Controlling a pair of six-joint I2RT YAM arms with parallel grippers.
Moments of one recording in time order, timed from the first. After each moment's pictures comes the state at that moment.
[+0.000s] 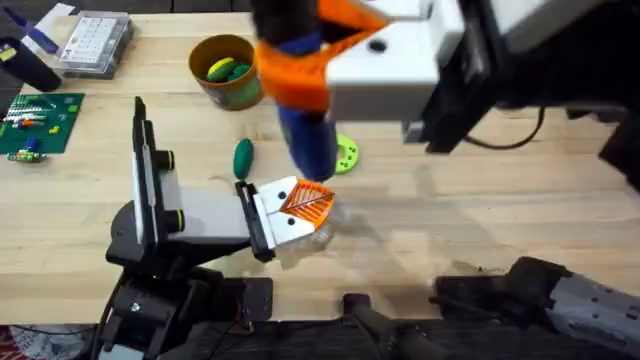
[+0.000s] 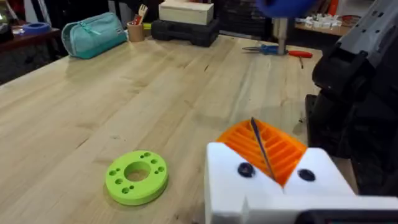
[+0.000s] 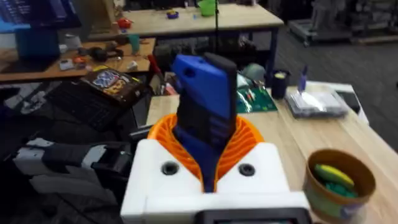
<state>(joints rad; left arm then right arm) -0.23 0.01 0.01 -0.09 1.00 0.02 0.75 1.02 0.99 0.07 -0.73 0.05</state>
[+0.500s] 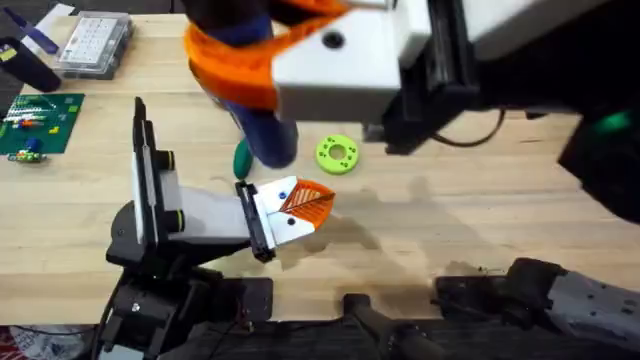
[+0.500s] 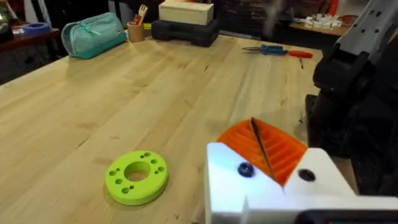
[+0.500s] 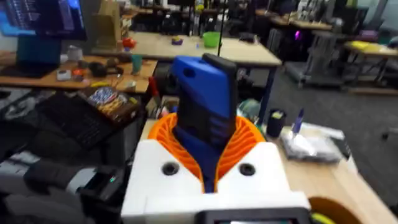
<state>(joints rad) -0.23 0.01 0.01 -0.09 1.00 0.02 0.85 1.08 0.99 0.28 -0.67 0.01</state>
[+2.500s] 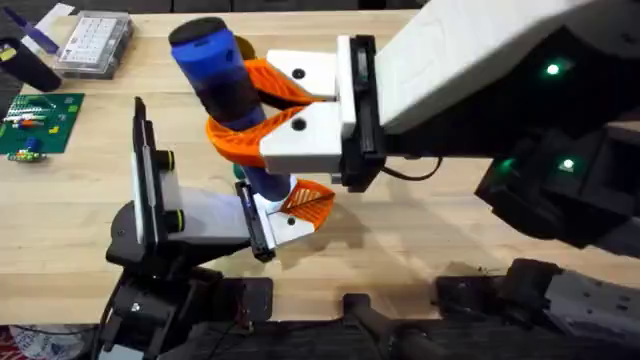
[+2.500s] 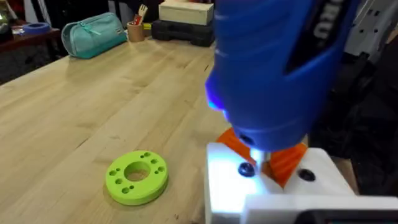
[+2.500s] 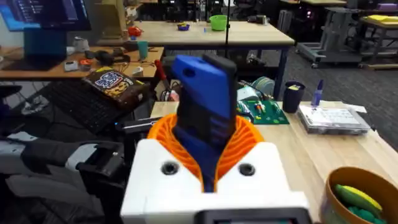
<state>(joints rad) -0.23 0.01 0.01 -0.09 1.00 0.02 0.89 1.14 0.79 0.46 -0.63 0.05</state>
